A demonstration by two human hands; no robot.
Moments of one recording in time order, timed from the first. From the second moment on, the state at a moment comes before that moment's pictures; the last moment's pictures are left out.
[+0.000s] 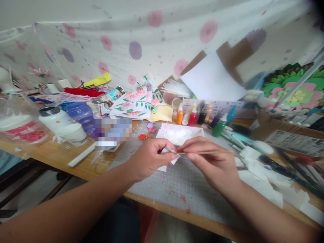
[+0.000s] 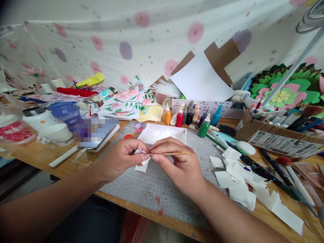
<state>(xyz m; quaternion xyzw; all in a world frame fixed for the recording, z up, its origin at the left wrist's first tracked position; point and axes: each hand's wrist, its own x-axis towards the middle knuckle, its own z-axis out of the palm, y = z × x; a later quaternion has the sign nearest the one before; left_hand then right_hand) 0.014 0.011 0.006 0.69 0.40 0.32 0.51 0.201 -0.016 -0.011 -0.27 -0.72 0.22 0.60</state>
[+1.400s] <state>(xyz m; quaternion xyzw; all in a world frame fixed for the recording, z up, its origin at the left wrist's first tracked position) 0.011 0.010 0.005 0.67 0.38 0.29 0.57 0.200 -0.018 -0.009 -0.27 -0.74 0.19 0.59</state>
